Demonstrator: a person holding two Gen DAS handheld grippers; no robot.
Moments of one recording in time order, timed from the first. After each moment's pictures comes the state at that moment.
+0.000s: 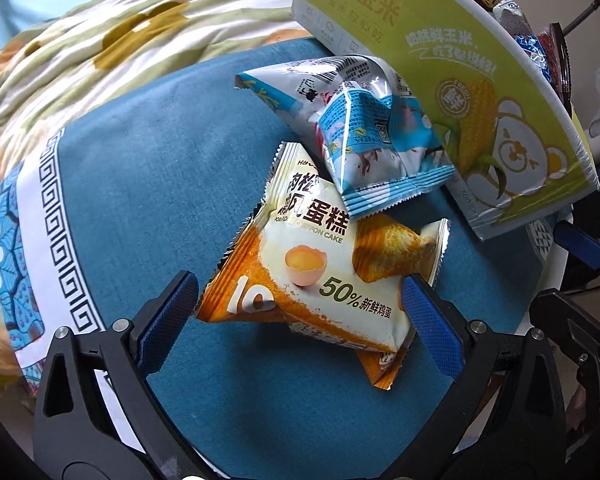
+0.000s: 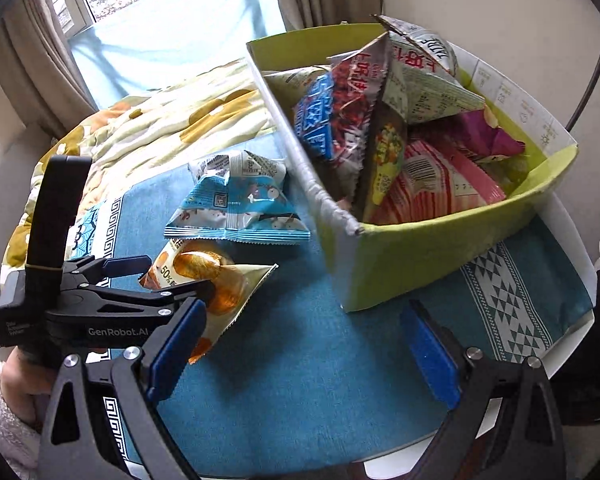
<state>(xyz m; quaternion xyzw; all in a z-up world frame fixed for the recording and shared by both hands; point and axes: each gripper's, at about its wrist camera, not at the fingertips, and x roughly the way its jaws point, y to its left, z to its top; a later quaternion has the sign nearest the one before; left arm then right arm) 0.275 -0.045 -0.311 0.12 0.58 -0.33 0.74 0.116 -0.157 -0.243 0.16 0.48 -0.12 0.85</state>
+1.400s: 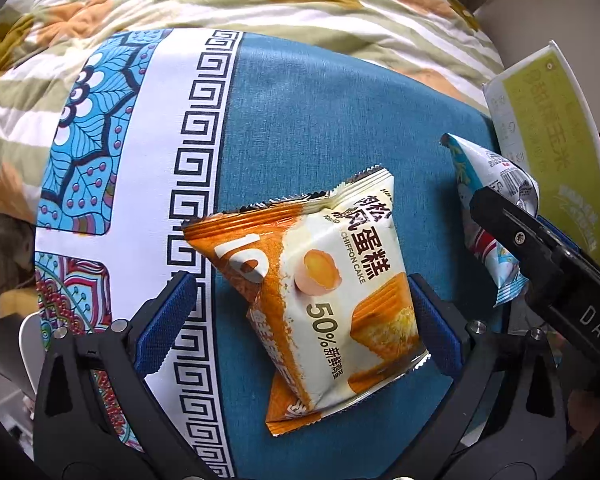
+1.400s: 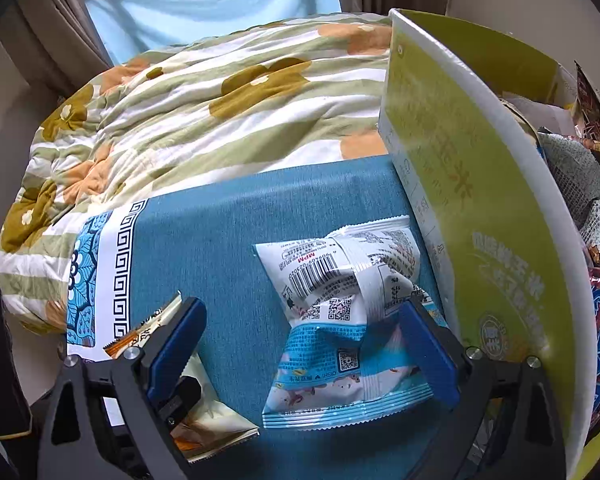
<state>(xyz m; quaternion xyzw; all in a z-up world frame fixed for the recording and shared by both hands) 0.309 0.042 -0.323 -0.06 0.64 -0.11 0.75 0.284 -0.110 -0.274 0.11 0.55 -0.07 0.82</state>
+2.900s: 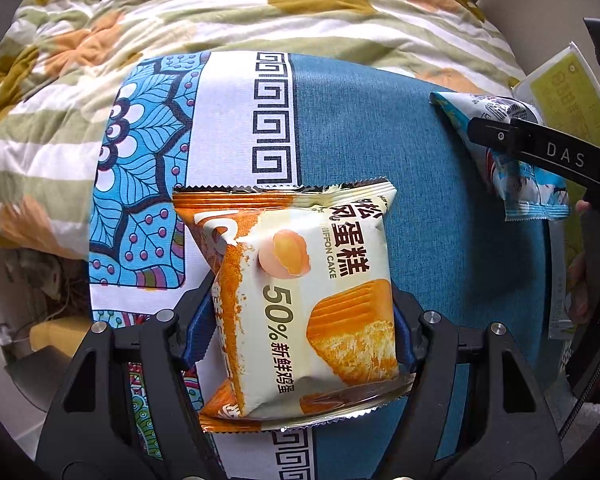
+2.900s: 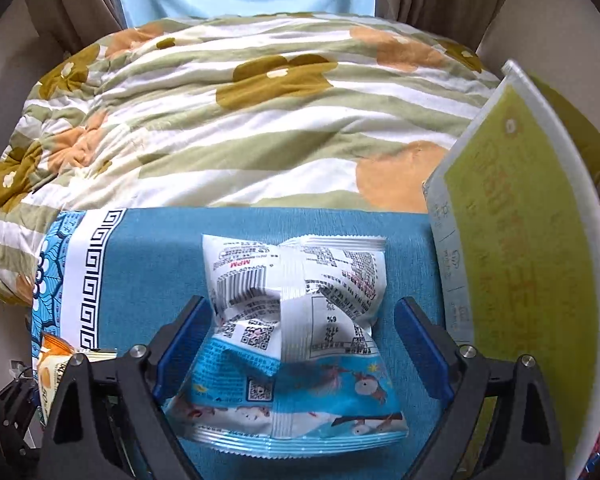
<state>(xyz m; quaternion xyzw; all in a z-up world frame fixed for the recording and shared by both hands) 0.338 0.076 -0.327 -0.01 0.63 -0.11 0.77 0.360 -0.103 -0.304 0.04 0.58 -0.05 0.81</state>
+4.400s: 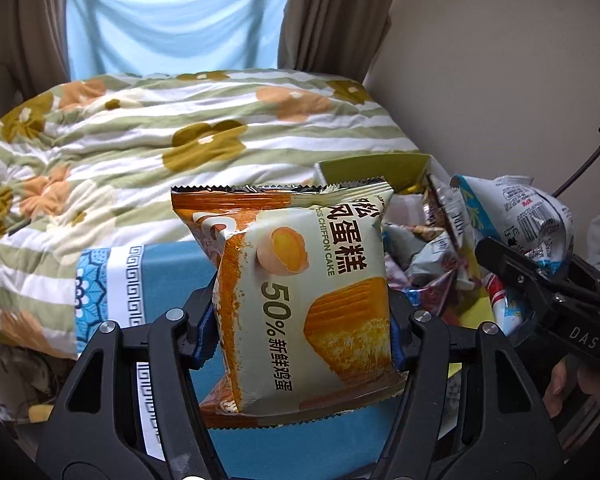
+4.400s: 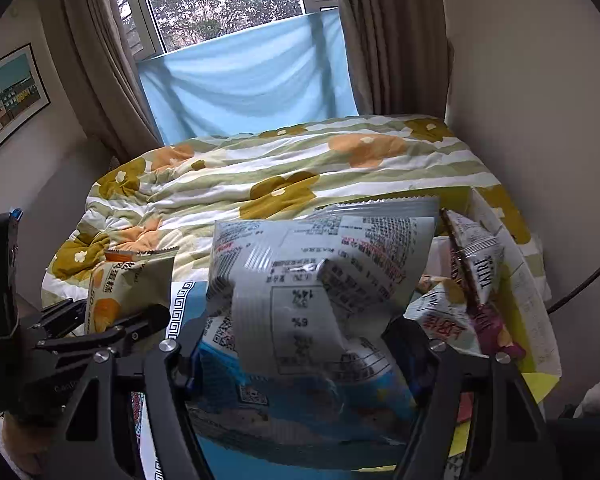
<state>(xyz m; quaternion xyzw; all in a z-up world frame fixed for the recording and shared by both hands) 0.271 -0.092 -0.096 -0.01 0.45 -0.24 0.86 0.191 -0.222 -0.100 0.11 0.40 -0.03 0.91</state>
